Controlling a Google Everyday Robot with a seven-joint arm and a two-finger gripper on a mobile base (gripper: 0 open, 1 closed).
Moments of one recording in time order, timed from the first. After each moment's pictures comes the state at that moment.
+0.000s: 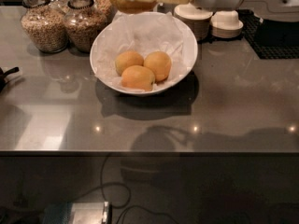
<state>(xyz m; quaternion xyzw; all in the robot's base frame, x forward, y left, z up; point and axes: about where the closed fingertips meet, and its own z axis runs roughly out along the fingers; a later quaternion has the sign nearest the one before) 0.479 0.016 1.128 -0.47 0.54 0.53 0.46</state>
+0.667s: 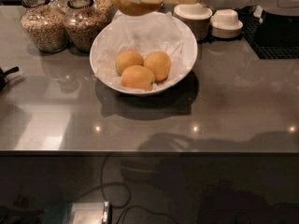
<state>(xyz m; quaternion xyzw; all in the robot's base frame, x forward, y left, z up) 0.461 0.013 1.131 -0.50 0.52 0.53 0.45</state>
